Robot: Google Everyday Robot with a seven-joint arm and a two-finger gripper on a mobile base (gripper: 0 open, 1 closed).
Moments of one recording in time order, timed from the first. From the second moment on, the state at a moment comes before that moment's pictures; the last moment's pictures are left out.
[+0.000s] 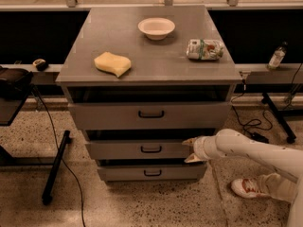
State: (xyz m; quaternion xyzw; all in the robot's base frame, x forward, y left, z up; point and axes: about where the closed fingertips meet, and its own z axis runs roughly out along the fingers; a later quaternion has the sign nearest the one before) arm 0.630 -0.173 0.451 -0.74 0.59 -0.03 0.33
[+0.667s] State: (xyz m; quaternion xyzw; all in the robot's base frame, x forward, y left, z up) arm 0.636 -0.185 0.469 -0.74 0.59 -0.05 0.33
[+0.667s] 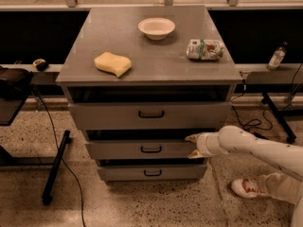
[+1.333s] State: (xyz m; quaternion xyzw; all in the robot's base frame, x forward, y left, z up) arm 0.656 -0.192 0.456 -0.74 0.60 -0.06 0.30
